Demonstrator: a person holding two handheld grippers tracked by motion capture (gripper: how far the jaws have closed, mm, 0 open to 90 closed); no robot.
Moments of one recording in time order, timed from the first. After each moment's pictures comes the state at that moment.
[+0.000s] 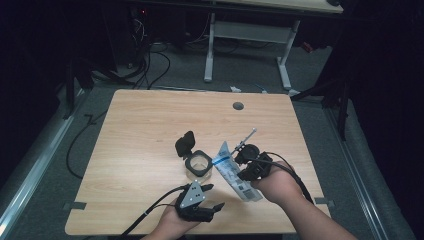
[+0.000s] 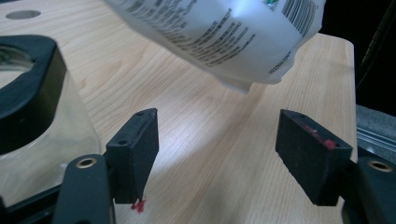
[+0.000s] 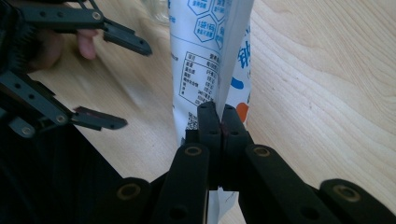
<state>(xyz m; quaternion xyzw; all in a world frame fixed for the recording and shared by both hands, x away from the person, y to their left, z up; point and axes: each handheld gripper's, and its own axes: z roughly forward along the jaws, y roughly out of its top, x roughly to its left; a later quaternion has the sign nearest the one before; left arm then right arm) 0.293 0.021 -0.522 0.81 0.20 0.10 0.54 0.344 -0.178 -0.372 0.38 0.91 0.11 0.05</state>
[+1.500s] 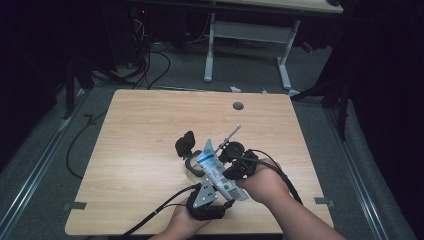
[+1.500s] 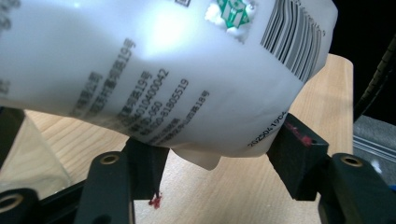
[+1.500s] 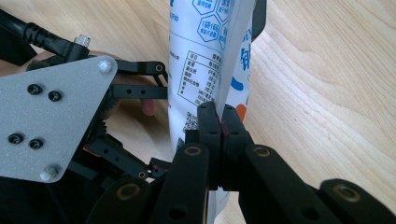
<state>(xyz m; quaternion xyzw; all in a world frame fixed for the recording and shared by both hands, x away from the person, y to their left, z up) 0.289 -0.009 -0.510 0.81 0.20 0.10 0.54 0.340 -0.140 -0.352 0.36 0.92 0.13 0.05</state>
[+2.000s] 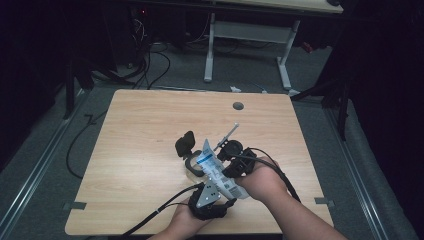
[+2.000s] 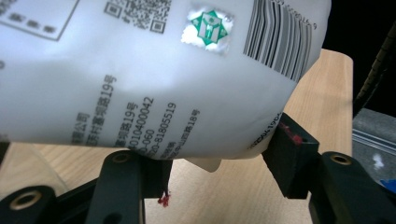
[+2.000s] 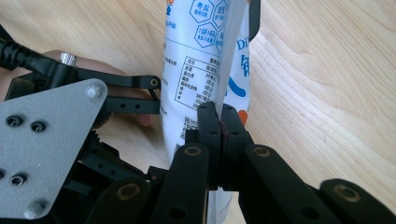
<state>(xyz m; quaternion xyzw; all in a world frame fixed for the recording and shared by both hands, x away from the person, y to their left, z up) 0.290 -0.013 -0.505 0.81 0.20 0.11 0.53 0.347 -0.137 -0.355 0.36 0.92 0.13 0.05</state>
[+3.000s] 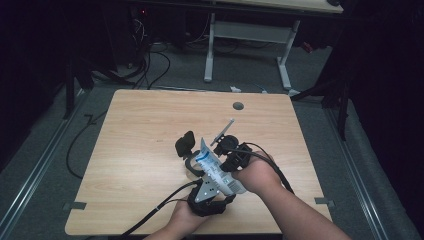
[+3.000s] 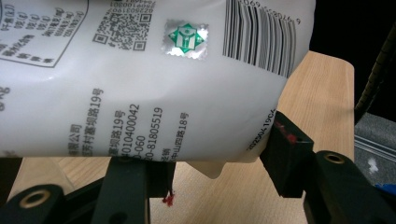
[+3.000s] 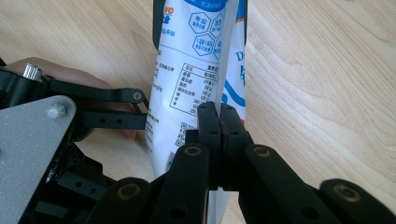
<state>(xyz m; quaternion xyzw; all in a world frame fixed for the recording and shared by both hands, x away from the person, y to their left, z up) 0.297 -0.011 -0.502 0.81 0.21 0.10 0.54 0.366 -0.132 -0.362 0.36 0.92 0.12 0.06</state>
